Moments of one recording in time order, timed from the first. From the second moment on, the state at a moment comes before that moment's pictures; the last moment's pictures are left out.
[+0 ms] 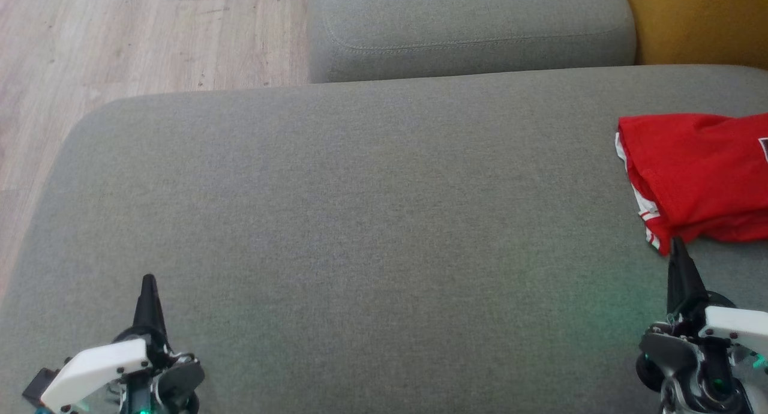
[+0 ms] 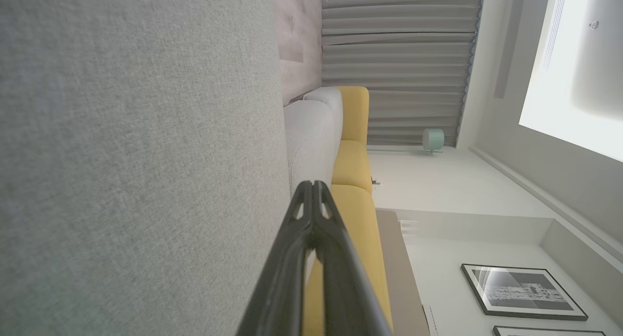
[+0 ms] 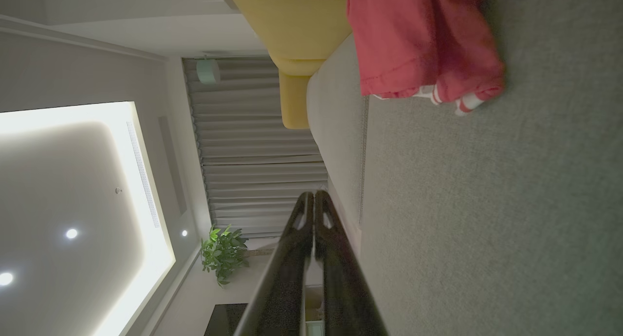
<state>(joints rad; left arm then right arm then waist) -0.06 0.06 0.05 0.27 -1.64 -0.12 0.09 -0.06 -0.04 -0.14 0.28 1.60 0.12 0.11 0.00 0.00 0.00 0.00</state>
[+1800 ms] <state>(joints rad) -0.06 0.05 0.06 0.27 -1.63 -0.12 0.10 -0.06 -0.04 -0.14 0.28 1.60 0.12 0.11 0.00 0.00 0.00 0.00</state>
